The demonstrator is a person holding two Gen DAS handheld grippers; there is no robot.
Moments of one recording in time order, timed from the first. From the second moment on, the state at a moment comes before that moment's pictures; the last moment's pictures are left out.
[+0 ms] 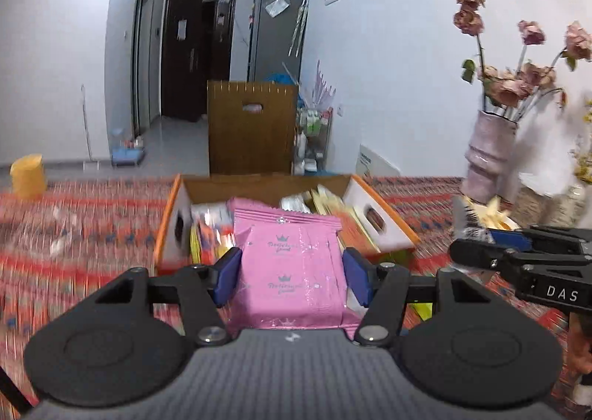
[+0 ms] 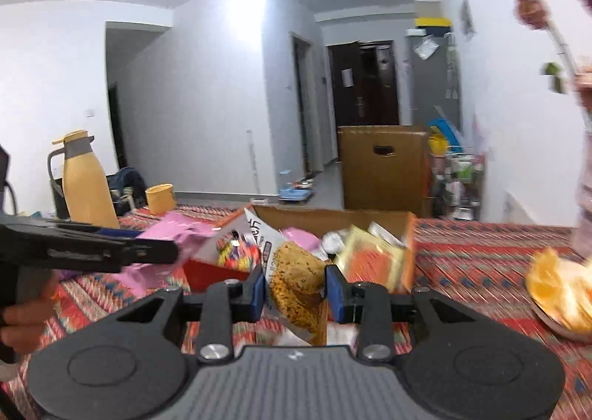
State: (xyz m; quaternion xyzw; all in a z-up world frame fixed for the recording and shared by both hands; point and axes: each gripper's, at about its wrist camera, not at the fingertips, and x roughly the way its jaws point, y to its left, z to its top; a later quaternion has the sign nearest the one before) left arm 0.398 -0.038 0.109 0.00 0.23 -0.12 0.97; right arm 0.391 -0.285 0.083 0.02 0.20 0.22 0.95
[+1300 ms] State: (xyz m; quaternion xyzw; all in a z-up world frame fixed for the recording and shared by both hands) left arm 0.460 -0.015 0.139 -0.02 0.20 -0.10 0.98; right arm 0.486 -0.243 0.102 -0.04 0.23 0.18 0.96
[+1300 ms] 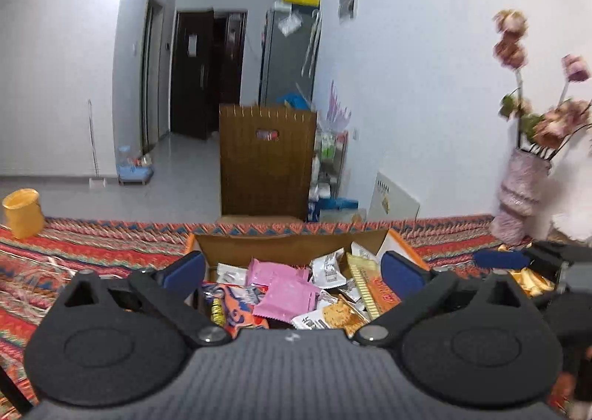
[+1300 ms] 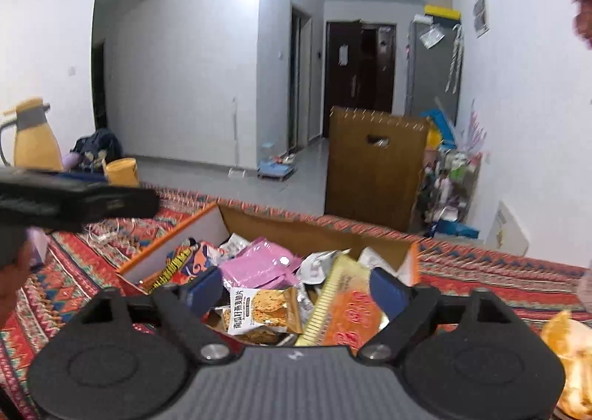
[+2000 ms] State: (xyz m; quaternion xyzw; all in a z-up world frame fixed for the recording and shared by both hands) left arm 0.173 0.019 0.100 -0.04 0.20 -0.08 0.98; right arm 0.226 -0.318 0.109 0.01 0.18 0.15 0.97
